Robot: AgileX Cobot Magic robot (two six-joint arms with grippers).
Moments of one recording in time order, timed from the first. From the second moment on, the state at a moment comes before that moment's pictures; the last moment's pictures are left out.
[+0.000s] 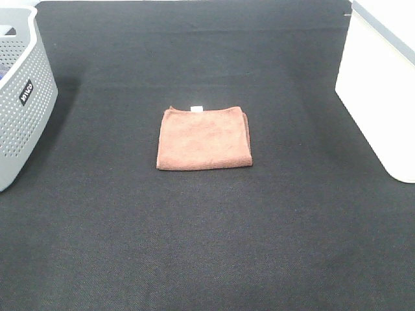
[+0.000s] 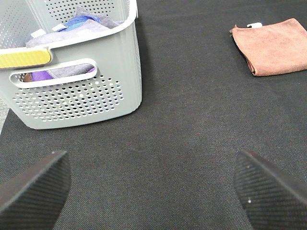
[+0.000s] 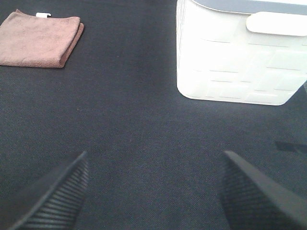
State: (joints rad) left arm -0.01 0.00 -0.51 -0.06 1.06 0.12; right arm 0.01 0.00 -0.51 0.06 1.07 -0.11
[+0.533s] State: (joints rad) left arm -0.01 0.00 -0.51 -0.06 1.06 0.12; right arm 0.01 0.00 -0.51 0.06 1.07 -0.11
